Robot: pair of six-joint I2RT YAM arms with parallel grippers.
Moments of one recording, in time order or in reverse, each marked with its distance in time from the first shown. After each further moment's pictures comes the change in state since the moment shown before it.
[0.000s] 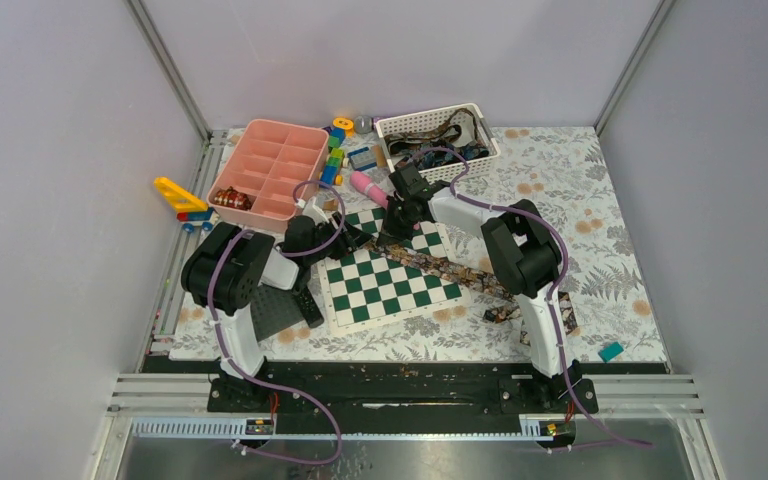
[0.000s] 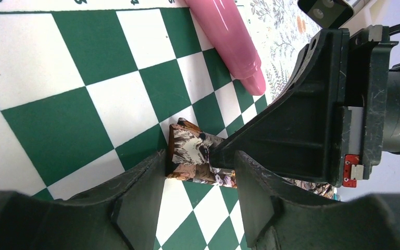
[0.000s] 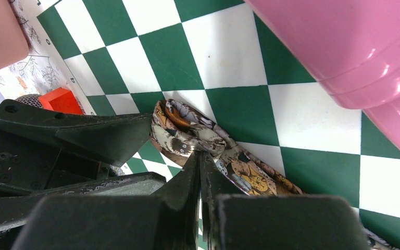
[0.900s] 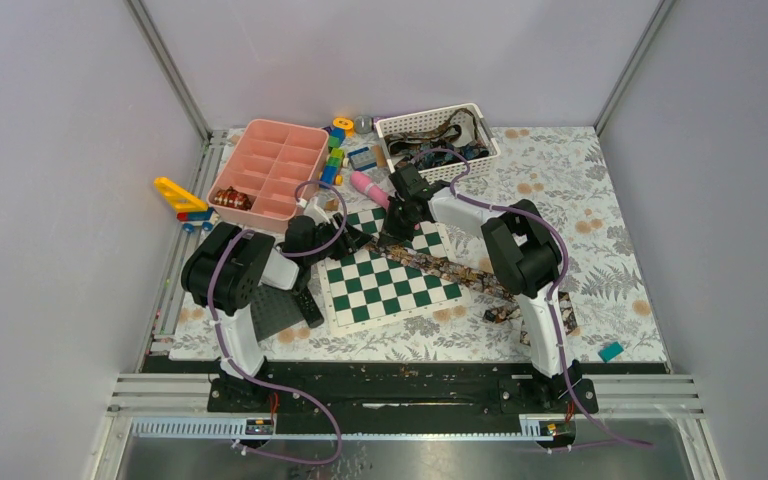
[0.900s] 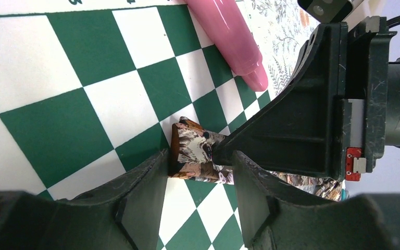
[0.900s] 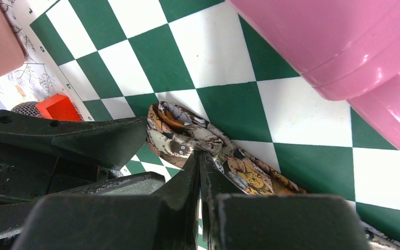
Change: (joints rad) left arm -0.002 0.000 0.000 -0.004 0.008 0.035; right arm 0.000 0.000 0.000 -0.019 0.026 0.031
